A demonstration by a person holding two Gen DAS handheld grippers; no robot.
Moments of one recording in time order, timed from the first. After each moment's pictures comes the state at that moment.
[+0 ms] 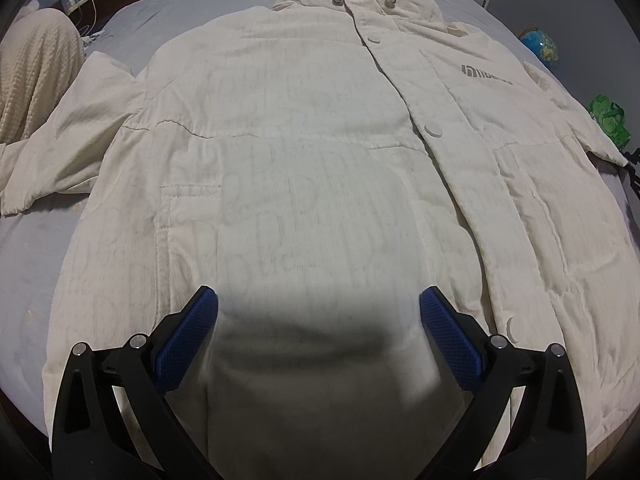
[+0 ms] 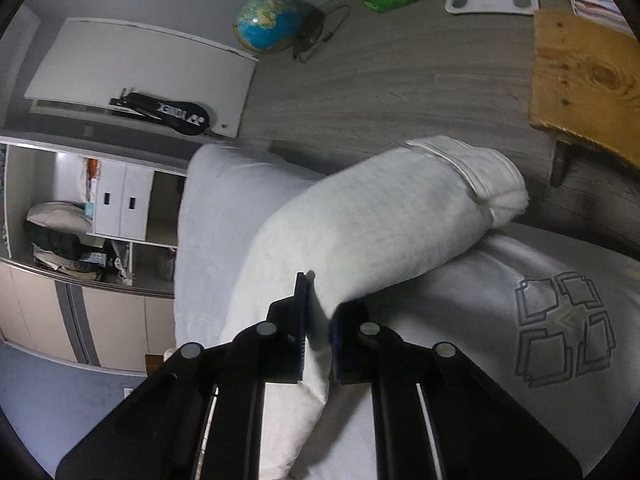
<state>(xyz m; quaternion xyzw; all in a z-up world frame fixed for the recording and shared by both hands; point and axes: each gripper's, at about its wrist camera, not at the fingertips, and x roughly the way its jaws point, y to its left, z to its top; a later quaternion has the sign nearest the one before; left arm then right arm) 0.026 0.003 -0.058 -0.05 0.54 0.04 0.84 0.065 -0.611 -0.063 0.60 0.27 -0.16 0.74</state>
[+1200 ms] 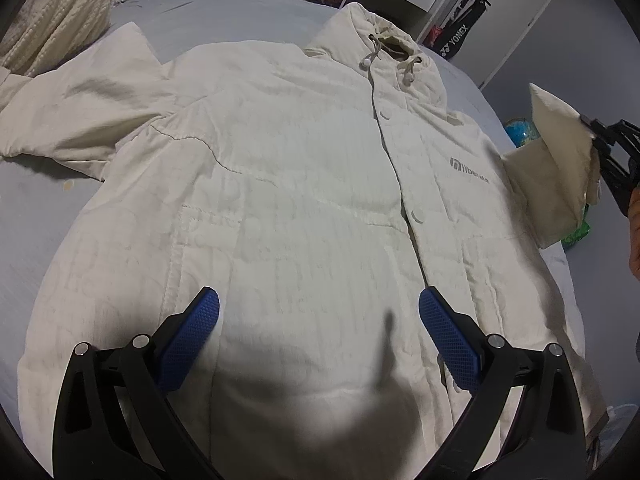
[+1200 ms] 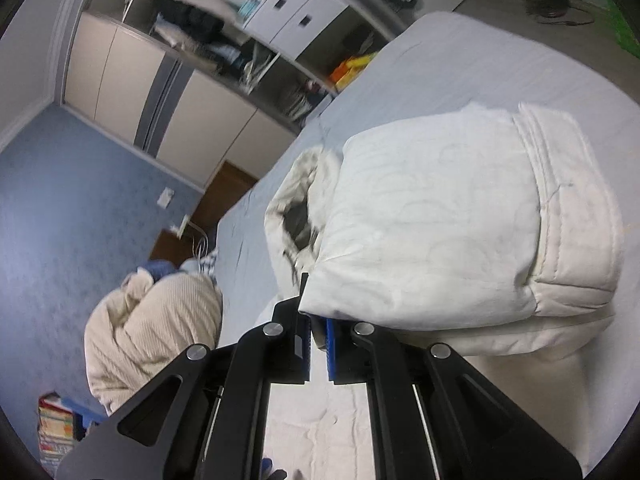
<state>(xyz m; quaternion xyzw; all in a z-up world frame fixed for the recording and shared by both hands) 0.022 0.039 -0.038 -0.20 0.46 0.02 0.86 0.155 -0.262 0.103 0.40 0.35 0.14 0.84</state>
